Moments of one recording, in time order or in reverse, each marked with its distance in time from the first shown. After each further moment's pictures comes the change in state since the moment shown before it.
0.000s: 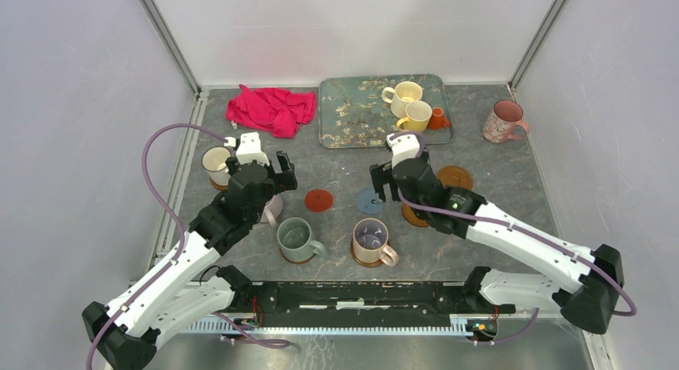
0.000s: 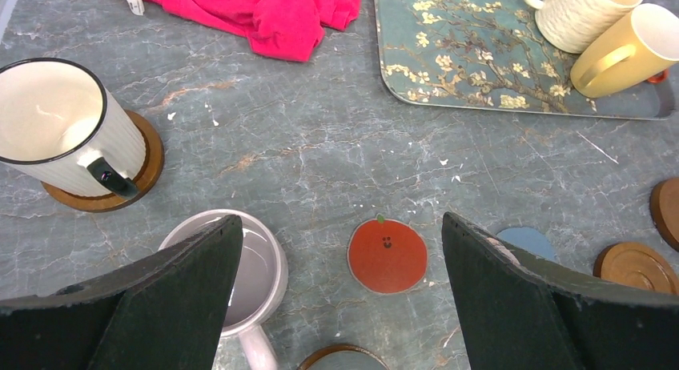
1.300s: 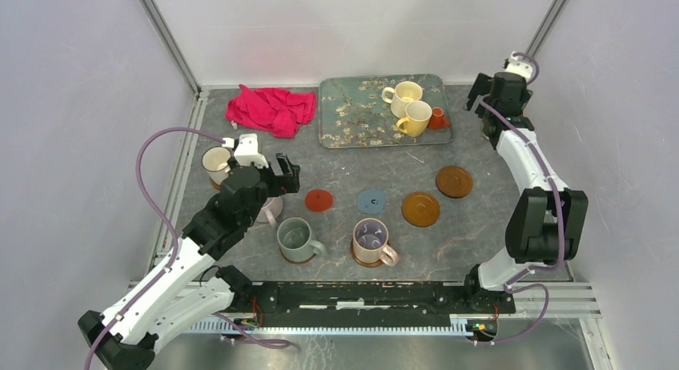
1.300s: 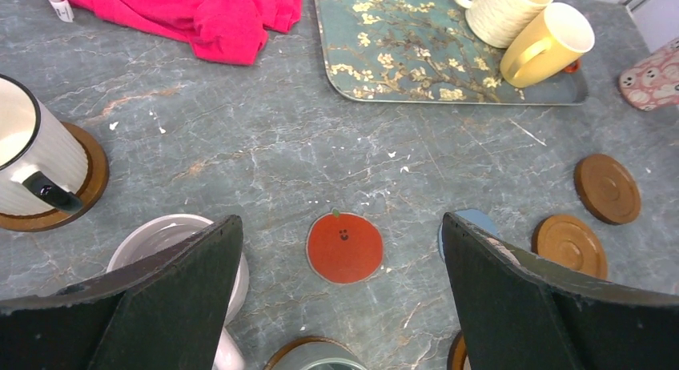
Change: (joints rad) left arm 0.000 -0.050 0.000 0.009 0.116 -0.007; right arm -0.985 0.496 0.345 0.255 -0.245 -0.026
